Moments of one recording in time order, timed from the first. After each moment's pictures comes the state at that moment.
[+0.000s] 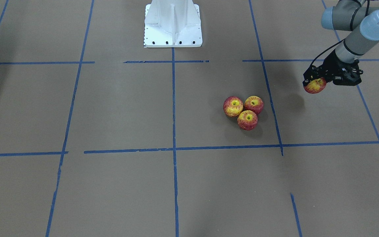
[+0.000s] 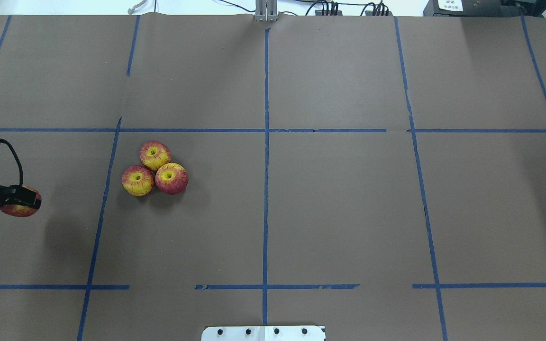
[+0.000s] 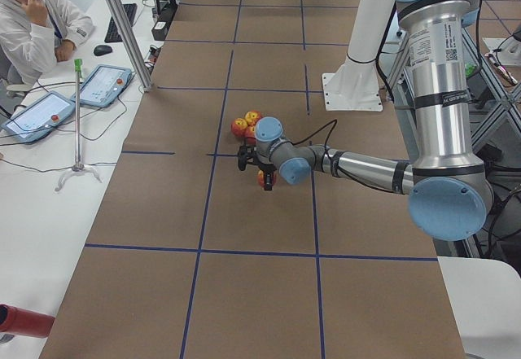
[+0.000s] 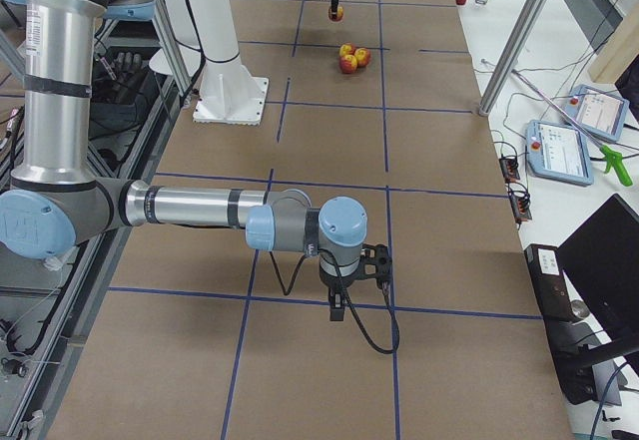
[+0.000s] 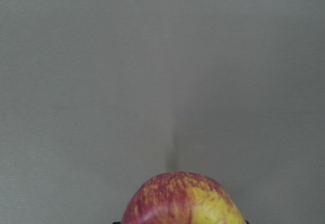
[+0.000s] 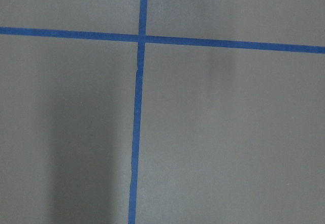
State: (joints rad) left arm -0.86 -1.40 -1.88 -2.16 -2.19 -0.97; right arm 1.59 -1.71 1.71 -1.58 2.29 -0.06
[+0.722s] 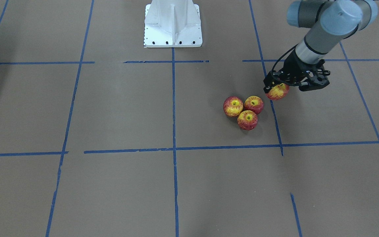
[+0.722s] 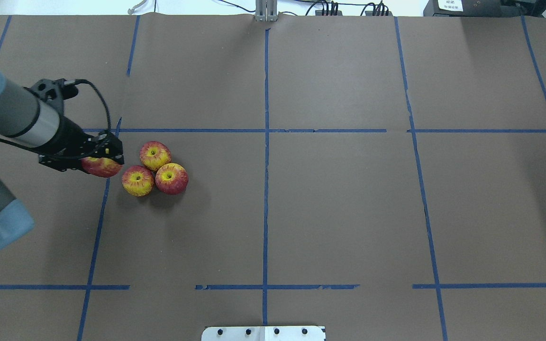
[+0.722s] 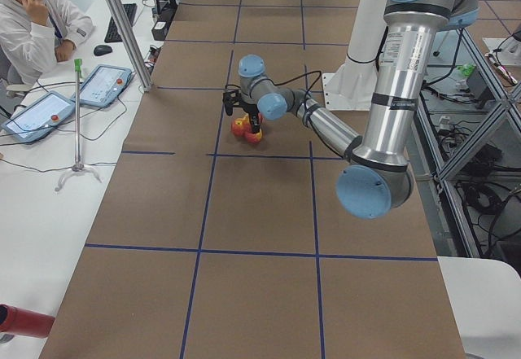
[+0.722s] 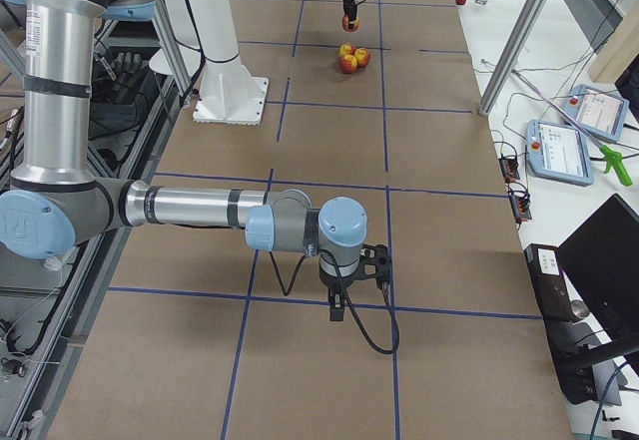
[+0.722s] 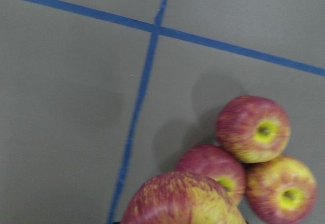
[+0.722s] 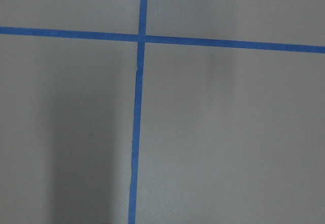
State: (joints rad) left arm -0.80 -1.84 -1.92 -1.73 -2.16 -1.28; right arm 1.59 -1.71 1.71 -1.58 2.29 -0.06
